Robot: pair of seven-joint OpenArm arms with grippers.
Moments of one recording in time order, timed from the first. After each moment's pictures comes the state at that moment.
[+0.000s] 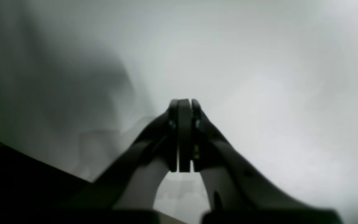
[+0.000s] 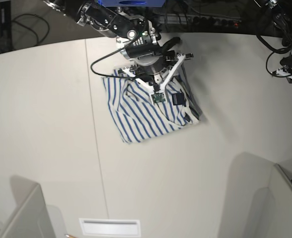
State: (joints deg) left arm 16.6 -14.9 -50.0 103.9 -20.9 -16.4 61.5; right arm -0.9 2.4 -53.9 113.9 -4.8 -39.6 -76.8
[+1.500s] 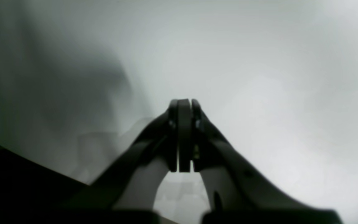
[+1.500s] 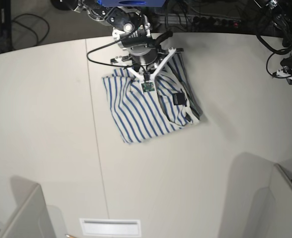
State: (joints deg) left arm 16.5 -14.9 -50.0 103.9 -21.7 -16.5 61.5; right arm -8.0 4.2 -52.1 112.0 -3.9 -39.6 -68.5
